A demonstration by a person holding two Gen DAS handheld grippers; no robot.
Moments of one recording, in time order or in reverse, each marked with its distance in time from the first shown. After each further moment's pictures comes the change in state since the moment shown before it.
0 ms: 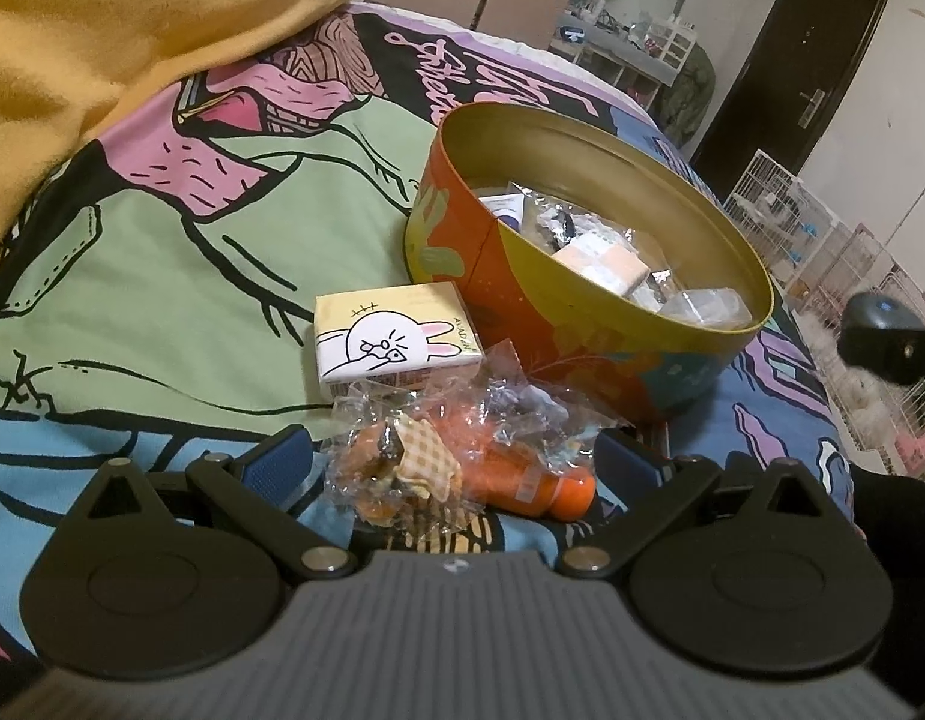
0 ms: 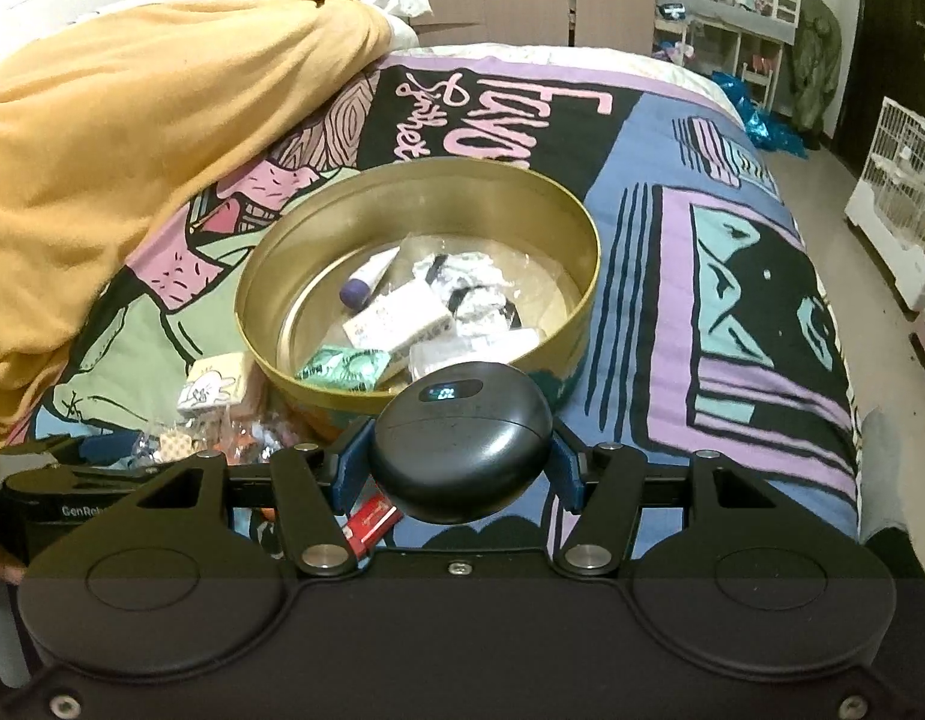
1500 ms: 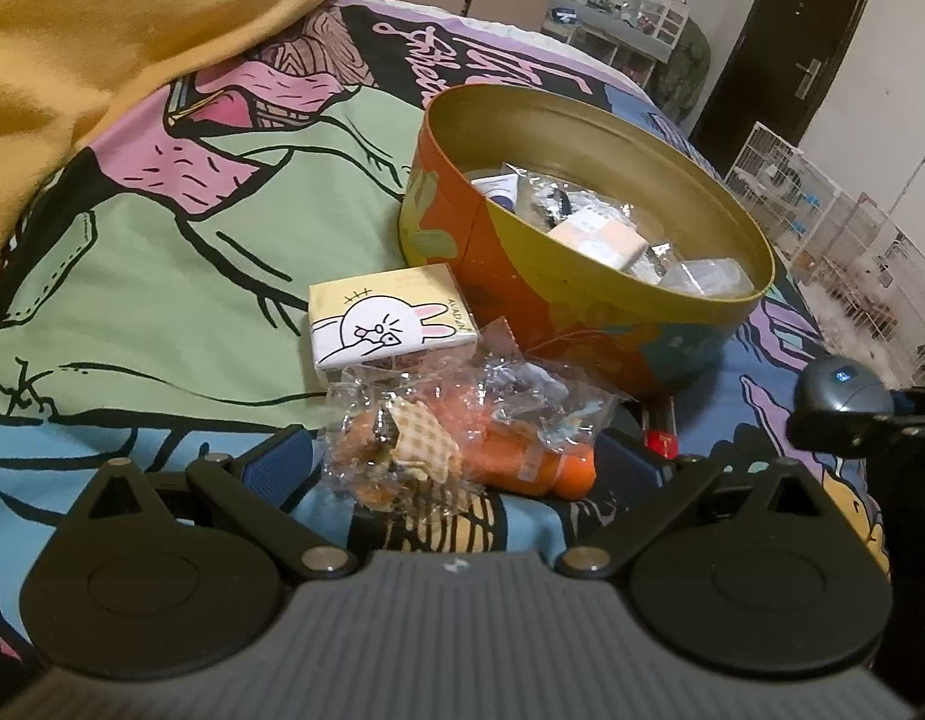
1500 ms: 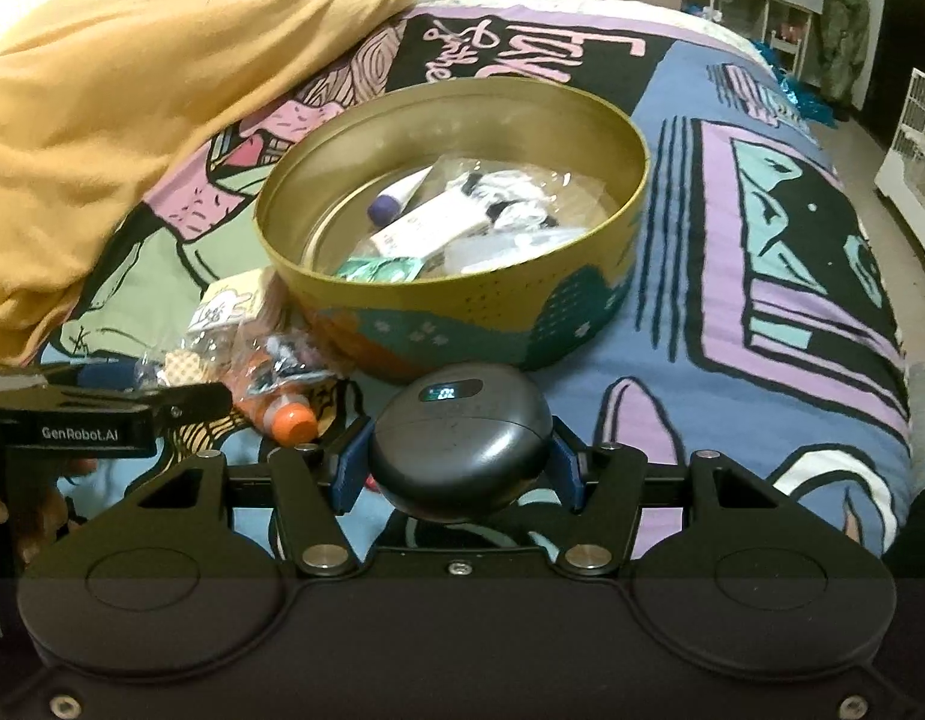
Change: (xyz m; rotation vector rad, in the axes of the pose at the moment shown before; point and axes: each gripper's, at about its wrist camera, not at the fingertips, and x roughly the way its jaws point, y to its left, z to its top) left arm 0.001 -0.007 -0.004 0.043 0.025 0.026; right arm 0.027 0.002 -0.046 0.003 0.069 0.055
